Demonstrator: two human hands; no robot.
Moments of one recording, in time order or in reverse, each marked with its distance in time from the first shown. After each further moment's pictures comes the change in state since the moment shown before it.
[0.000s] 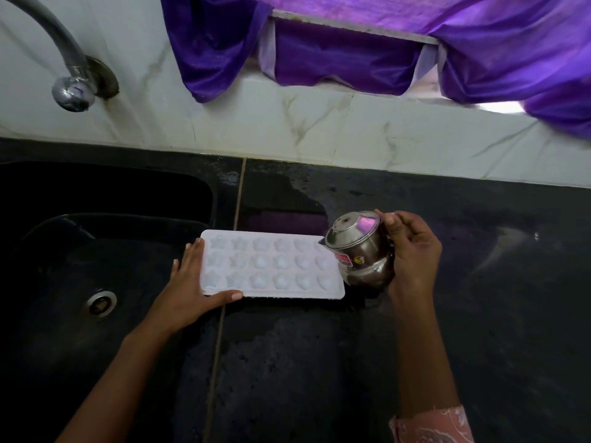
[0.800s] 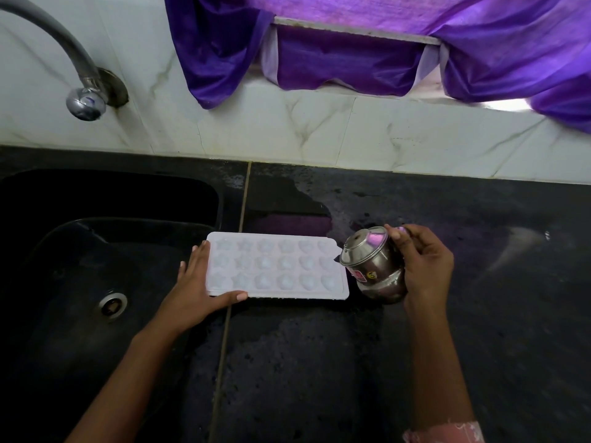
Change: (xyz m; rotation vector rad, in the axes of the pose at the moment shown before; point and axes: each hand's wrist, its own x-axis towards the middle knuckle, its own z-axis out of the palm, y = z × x) left_hand -0.002 0.001 0.000 0.002 0.014 -0.008; right_hand 0.001 0.014 -0.024 -0.118 -0.028 -0.063
